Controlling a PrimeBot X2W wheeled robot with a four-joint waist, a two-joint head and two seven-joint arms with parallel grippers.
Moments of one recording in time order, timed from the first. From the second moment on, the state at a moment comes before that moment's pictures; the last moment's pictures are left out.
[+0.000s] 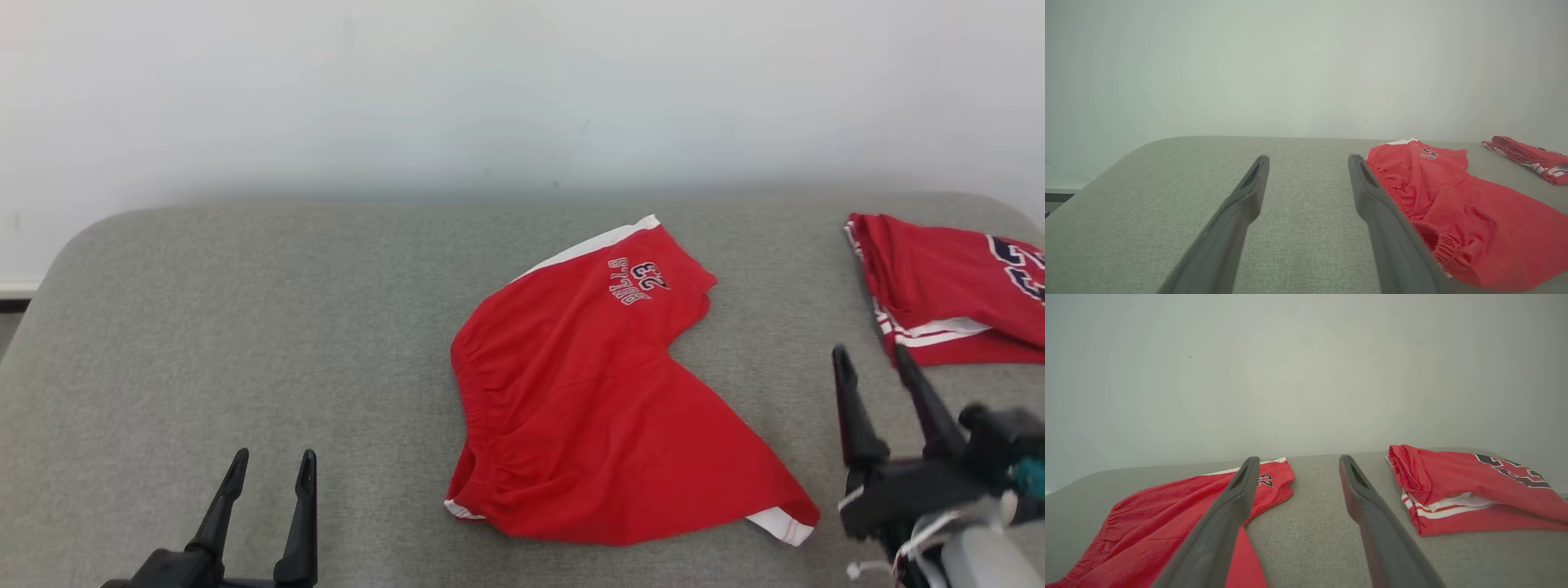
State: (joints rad) left arm -0.01 0.14 -0.07 0.14 -0.24 -0.13 -0.26; right arm -0.26 -0.30 0.13 0.41 0.44 0.13 -0.26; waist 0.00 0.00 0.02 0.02
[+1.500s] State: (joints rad) left arm 0.06 0.22 -0.11 0.16 -0.19 -0.13 -0.26; right arm 0.14 -0.14 -0.01 0.15 0.33 0.13 -0.25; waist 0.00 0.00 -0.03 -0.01
